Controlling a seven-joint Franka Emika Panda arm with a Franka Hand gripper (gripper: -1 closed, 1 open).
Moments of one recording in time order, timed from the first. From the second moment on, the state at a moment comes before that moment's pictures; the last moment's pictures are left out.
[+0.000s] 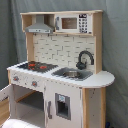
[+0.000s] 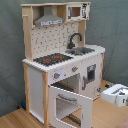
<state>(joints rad) 0.05 -1.49 1.54 -2.54 -0.21 2.54 -0.55</state>
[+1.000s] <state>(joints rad) -0.17 -1.49 1.53 -2.28 -0.21 2.59 -0.53</state>
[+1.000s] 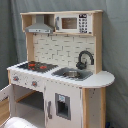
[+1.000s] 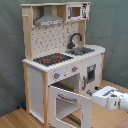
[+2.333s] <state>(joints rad) -0.35 -1.49 1.57 -2.01 -0.21 2.63 -0.31</state>
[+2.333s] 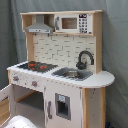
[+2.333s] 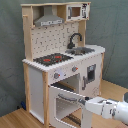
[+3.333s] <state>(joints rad) -0.41 -1.51 1.63 -1.98 -0.22 2.70 0.03</state>
